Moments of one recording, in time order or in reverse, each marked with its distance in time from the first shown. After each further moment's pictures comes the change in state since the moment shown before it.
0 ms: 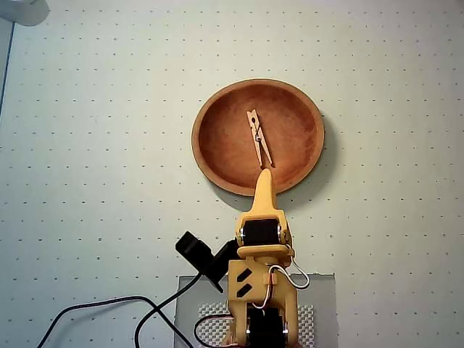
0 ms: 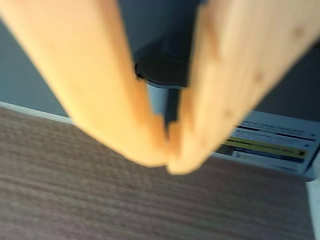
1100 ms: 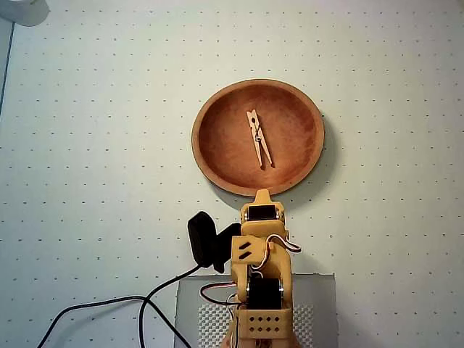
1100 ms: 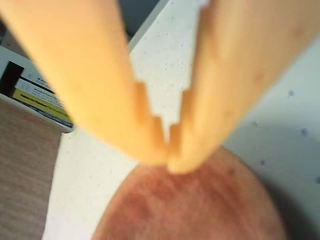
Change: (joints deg) arm 0.5 0.1 29.8 -2.4 6.0
